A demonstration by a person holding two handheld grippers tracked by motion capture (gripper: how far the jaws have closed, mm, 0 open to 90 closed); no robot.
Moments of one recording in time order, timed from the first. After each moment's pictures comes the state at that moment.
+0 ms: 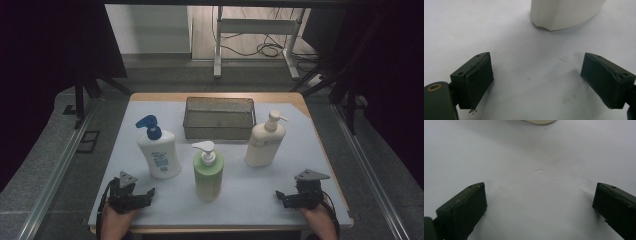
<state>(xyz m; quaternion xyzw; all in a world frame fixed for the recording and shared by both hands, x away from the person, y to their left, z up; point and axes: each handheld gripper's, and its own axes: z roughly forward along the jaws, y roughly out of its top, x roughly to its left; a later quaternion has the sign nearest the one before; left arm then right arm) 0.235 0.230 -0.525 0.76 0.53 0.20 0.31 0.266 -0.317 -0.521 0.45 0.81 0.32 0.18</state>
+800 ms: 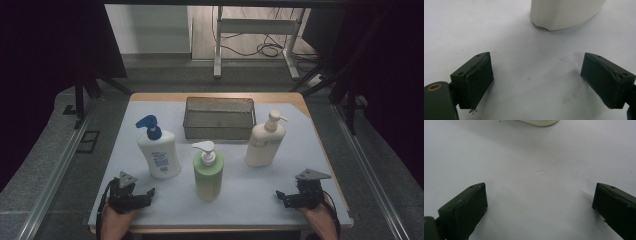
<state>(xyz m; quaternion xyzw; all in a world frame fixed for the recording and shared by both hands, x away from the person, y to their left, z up) 0.235 0.230 -0.525 0.76 0.53 0.20 0.31 0.267 -0.319 -0.519 0.45 0.81 0.33 0.17</state>
